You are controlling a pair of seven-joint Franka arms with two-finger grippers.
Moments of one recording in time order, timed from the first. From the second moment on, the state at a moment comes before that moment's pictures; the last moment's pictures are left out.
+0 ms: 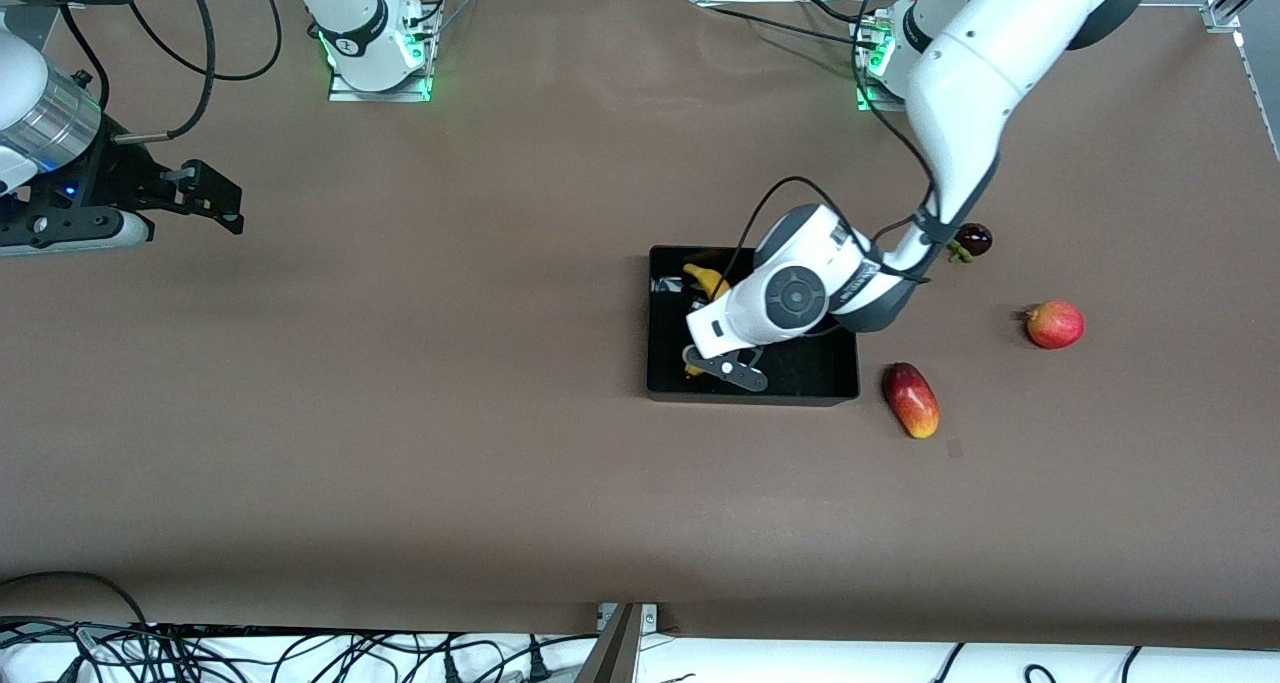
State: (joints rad) left arm -0.17 0.82 -0.48 -1.56 0.13 2.20 -0.28; right arm 0.03 0.05 0.09 -1.58 -0.02 1.64 0.02
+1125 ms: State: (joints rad) left arm 0.09 0.47 -0.45 -1.30 0.13 1.56 -0.29; right arm 0.03 0.05 0.09 -1.58 -0.02 1.64 0.02
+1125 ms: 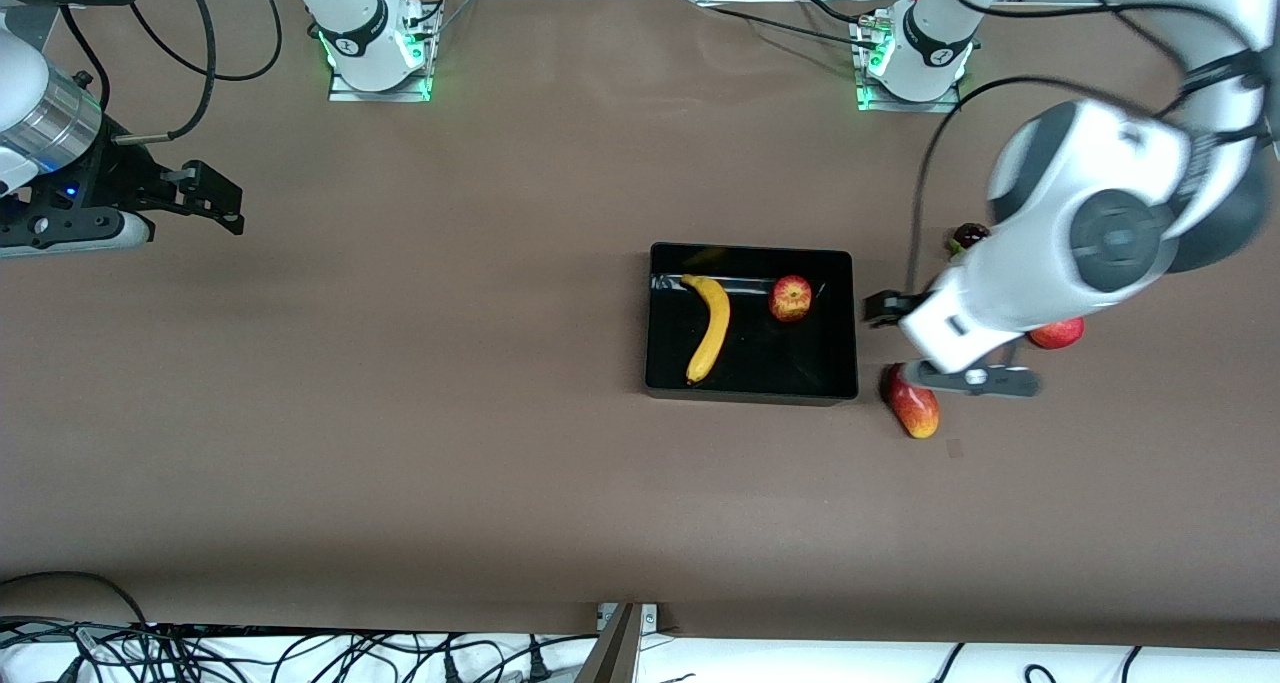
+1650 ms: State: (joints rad) left arm 0.04 0.29 -0.19 -1.32 0.13 1.49 -0.05; right arm 0.03 0.05 0.09 -1.58 -0.02 1.64 0.02
